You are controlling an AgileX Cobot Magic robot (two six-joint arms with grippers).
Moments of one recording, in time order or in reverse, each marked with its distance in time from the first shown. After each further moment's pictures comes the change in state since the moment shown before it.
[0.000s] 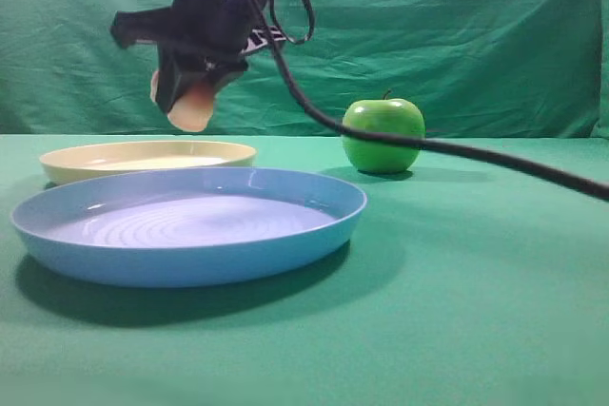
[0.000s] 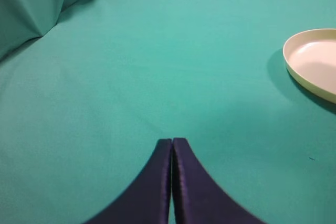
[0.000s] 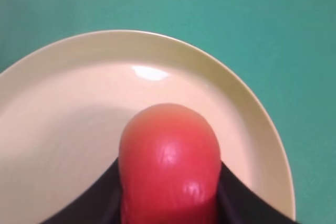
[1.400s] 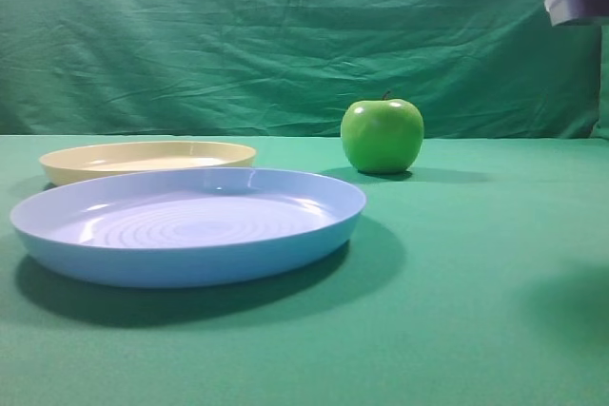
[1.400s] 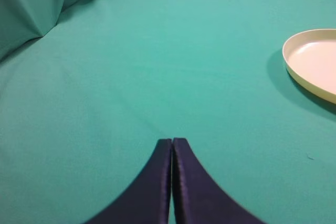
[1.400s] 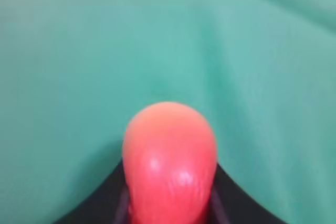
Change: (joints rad) left arm 0.000 0.000 0.000 0.000 0.000 0.000; right arm -0.333 -0.776 0.921 -0.135 0.100 0.162
